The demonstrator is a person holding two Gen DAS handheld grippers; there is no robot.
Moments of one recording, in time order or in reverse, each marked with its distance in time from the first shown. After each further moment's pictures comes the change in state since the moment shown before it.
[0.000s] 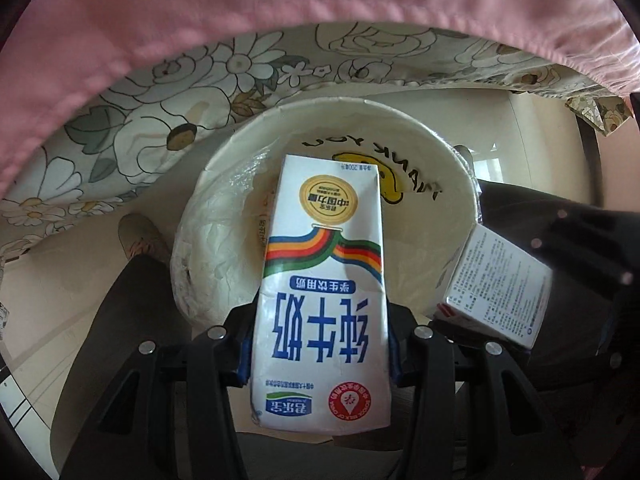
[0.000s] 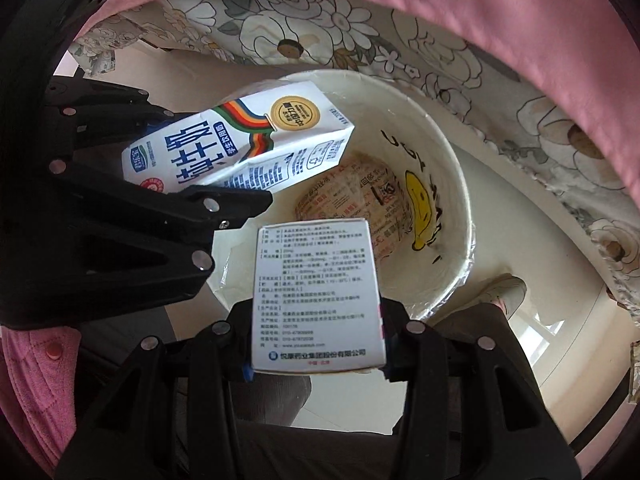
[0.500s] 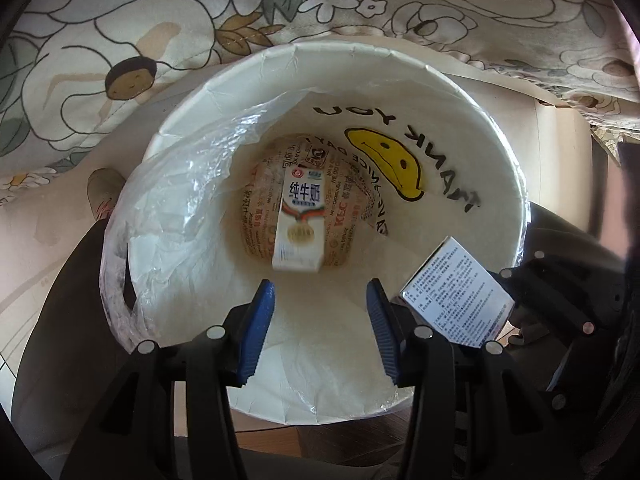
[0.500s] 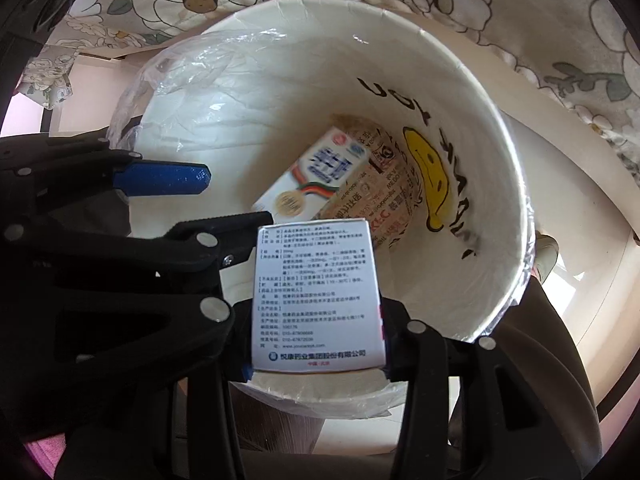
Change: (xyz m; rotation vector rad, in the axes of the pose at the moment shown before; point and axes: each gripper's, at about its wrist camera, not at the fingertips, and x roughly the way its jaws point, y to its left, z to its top) left arm 0.064 0.008 0.021 -0.136 0.121 -0.051; right arm 0.074 -0.020 0.020 0.135 0.092 -0.008
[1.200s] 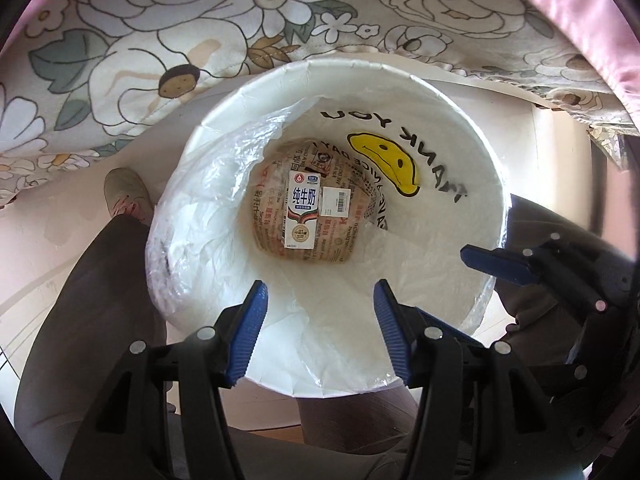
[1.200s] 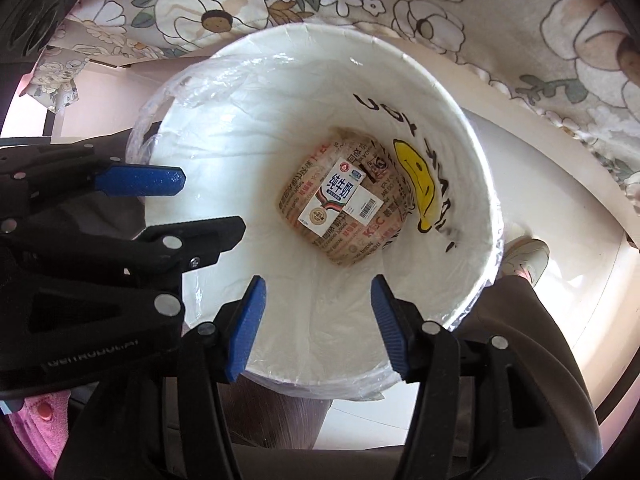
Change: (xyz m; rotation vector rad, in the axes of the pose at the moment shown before) left arm -0.037 0.008 -0.021 0.017 -0.048 0.030; right arm -0.040 -0.005 -0.021 -0.011 -0.082 -0.008
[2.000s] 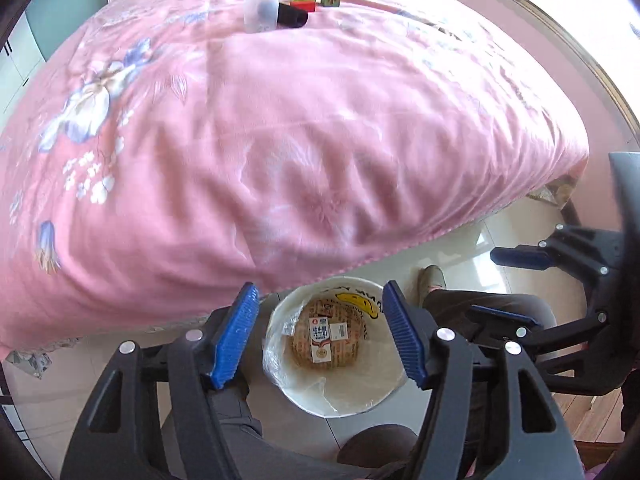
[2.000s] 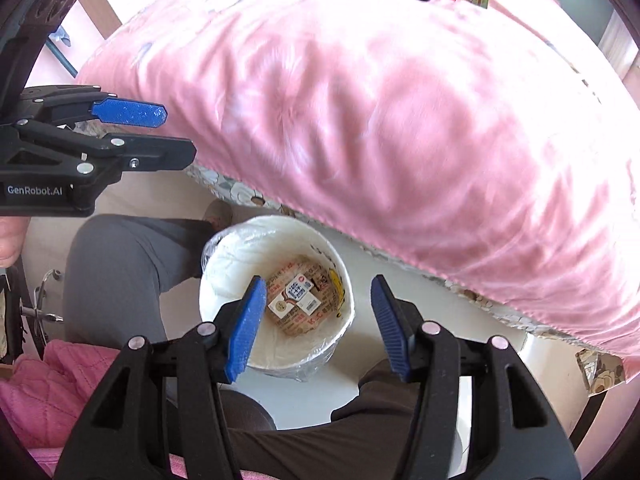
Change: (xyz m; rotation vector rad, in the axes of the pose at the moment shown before) left arm -0.269 -0.039 -0.034 0.194 -0.562 0.073; right arm -0.257 0.012 -0.044 -0.143 -0.465 -0.149
